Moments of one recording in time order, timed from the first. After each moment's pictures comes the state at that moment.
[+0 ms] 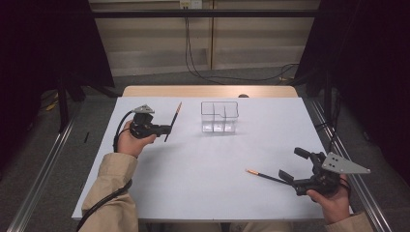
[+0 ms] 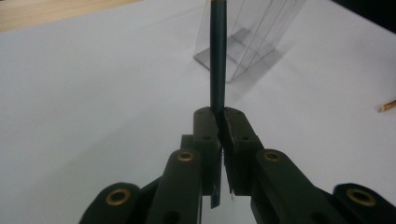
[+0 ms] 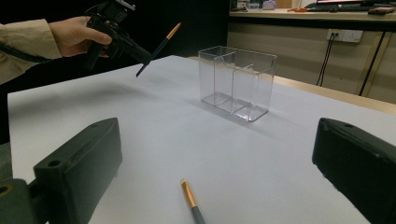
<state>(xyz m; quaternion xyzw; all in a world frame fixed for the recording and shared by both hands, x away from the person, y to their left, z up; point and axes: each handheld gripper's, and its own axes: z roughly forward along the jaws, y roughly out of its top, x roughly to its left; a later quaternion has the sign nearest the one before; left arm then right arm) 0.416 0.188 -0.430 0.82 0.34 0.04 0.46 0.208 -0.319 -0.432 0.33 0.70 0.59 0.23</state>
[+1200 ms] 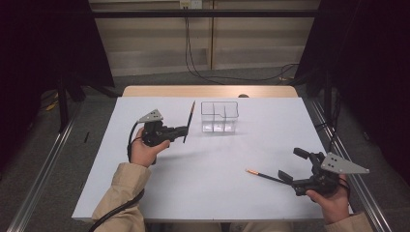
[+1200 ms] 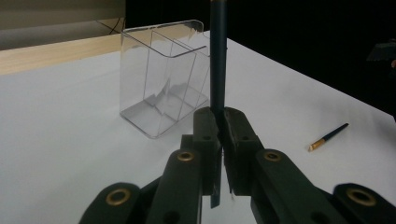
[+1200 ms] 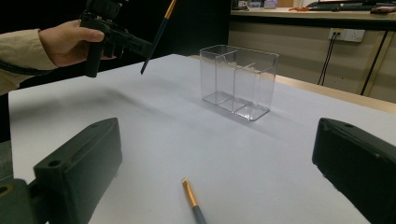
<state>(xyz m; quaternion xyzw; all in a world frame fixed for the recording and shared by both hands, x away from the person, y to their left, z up) 0.388 0.152 -0.433 0.77 0.28 0.03 0.57 0.208 -0.317 -0.433 0.33 0.70 0.59 0.23</state>
